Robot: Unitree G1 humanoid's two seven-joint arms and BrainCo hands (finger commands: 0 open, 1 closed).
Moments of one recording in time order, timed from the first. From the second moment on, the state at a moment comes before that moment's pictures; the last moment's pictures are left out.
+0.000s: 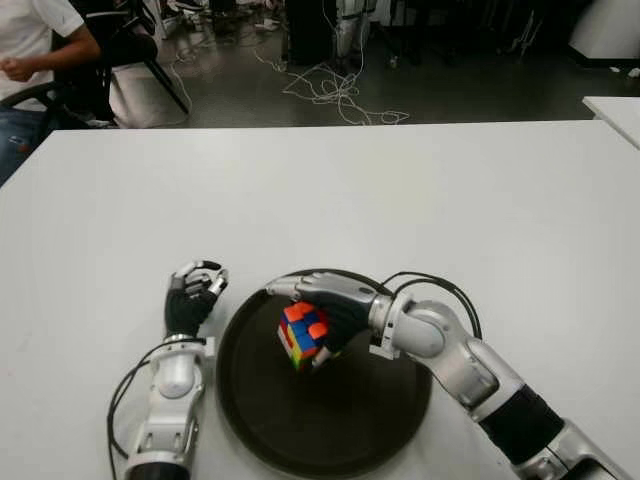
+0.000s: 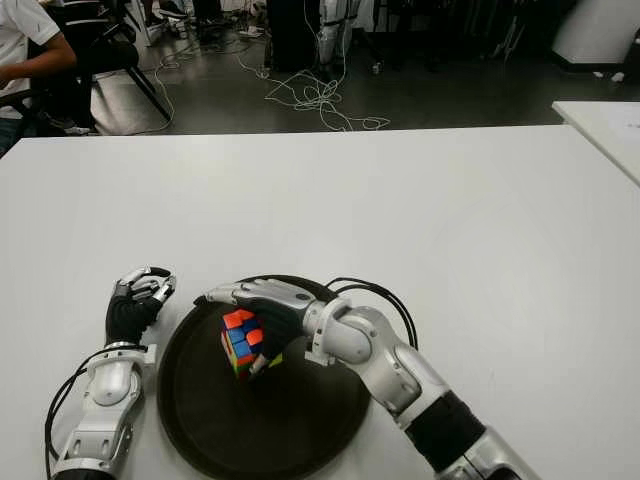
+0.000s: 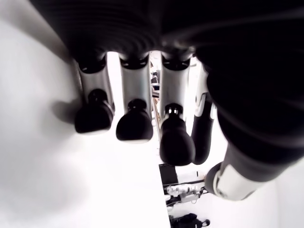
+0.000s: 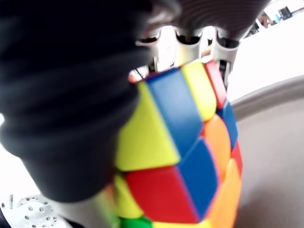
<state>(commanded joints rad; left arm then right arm) 0.06 0.01 0.05 0.28 0.11 -0.05 0.18 -0.32 -0.22 0.56 0.06 -0.47 -0.22 0.45</state>
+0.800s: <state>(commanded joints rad) 0.06 0.00 0.04 0.25 0.15 0.00 0.23 -0.33 -0.22 0.56 0.08 -0.46 -0.21 0.46</state>
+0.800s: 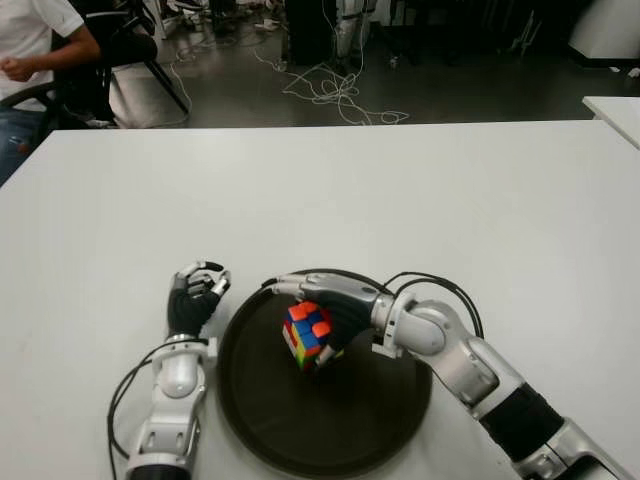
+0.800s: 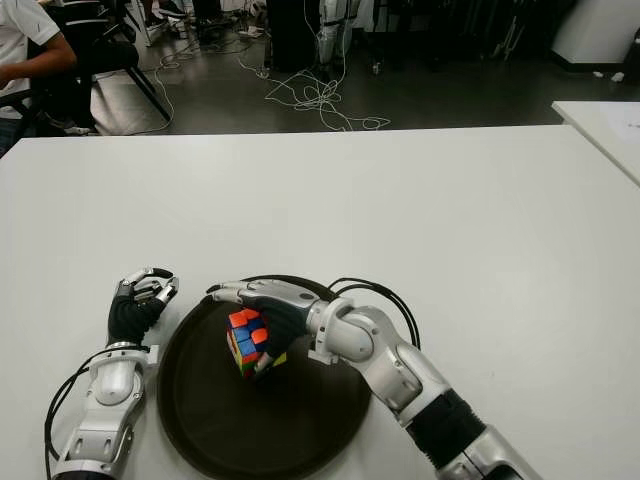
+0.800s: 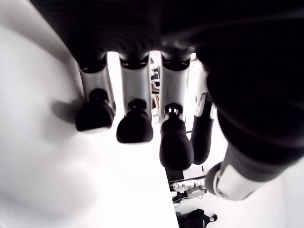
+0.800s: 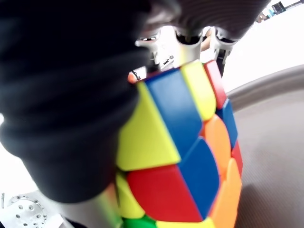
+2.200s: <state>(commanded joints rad) 0.05 -0.05 0.07 0.31 0.12 -0.12 0.28 -0.31 -0.21 0.56 0.12 -0.61 -0.28 0.26</state>
